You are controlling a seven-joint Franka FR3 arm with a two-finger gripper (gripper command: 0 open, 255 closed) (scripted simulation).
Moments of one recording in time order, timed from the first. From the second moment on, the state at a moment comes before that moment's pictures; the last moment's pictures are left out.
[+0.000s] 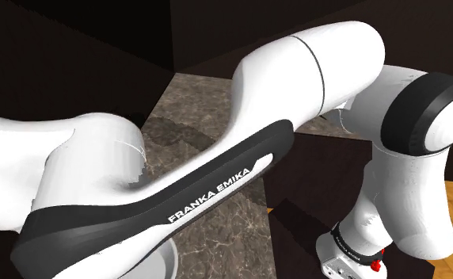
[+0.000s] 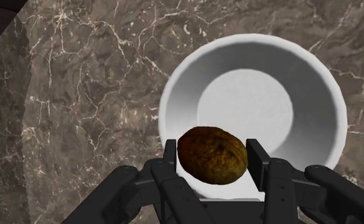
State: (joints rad) arm 0.65 0.52 0.52 -1.47 -0.35 1.65 1.01
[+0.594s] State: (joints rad) arm 0.69 0.61 0.51 -1.41 -0.38 1.67 1.03
